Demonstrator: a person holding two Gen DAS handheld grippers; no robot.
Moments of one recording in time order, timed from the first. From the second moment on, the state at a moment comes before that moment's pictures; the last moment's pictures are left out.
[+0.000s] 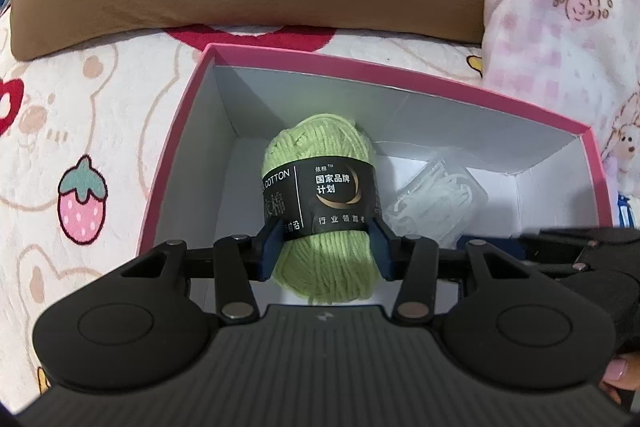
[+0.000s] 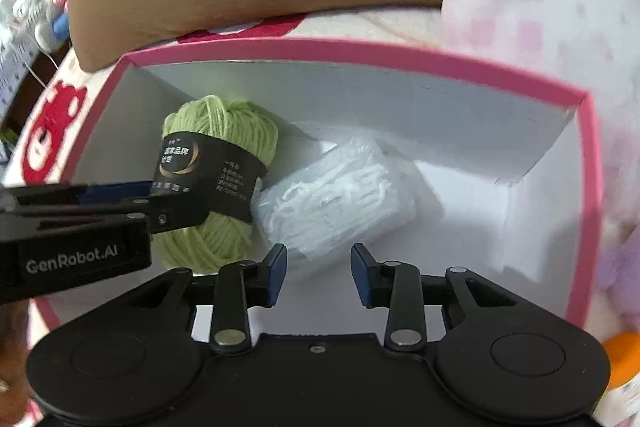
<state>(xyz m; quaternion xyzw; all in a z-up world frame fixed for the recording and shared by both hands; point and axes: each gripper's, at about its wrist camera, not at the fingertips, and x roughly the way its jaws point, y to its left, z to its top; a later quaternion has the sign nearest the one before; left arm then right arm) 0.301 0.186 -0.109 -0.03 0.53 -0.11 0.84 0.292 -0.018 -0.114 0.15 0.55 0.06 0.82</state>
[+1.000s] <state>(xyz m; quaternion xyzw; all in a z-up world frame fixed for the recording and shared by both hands) 0.282 0.178 -0.063 -0.03 0.51 -0.13 0.85 0.236 -0.021 -0.046 0.05 0.47 0.14 0.87</state>
